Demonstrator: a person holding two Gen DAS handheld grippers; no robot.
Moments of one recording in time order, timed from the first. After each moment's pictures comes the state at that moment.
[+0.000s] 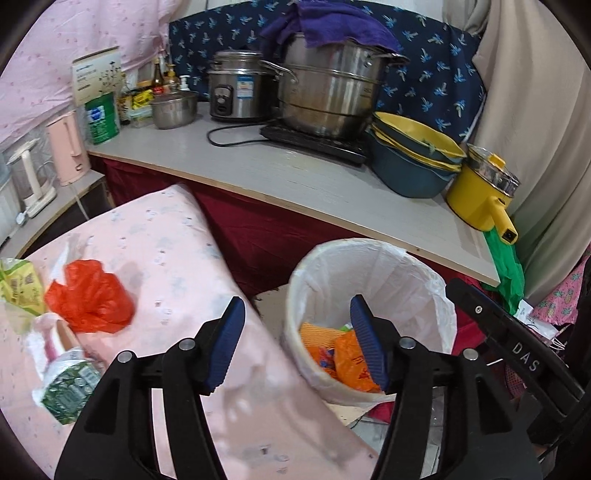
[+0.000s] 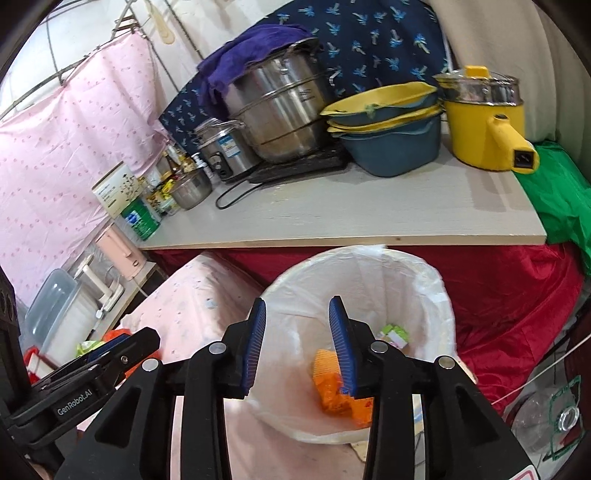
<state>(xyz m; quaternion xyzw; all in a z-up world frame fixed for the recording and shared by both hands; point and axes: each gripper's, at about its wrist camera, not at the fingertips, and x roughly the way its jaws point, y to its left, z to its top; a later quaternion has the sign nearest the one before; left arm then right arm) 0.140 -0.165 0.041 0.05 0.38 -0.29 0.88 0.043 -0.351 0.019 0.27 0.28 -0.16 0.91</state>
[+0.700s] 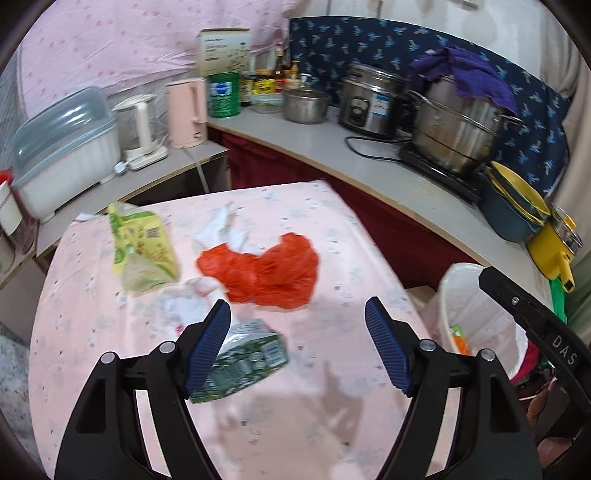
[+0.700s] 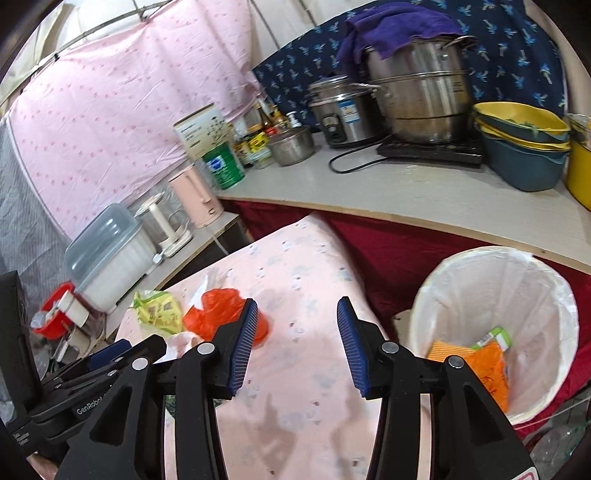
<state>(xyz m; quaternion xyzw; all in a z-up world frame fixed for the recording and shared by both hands) 0.174 0.008 0.050 -0.01 0.39 -0.13 0.91 0.126 -0.198 0.053 0.21 0.31 -0.02 0.93</state>
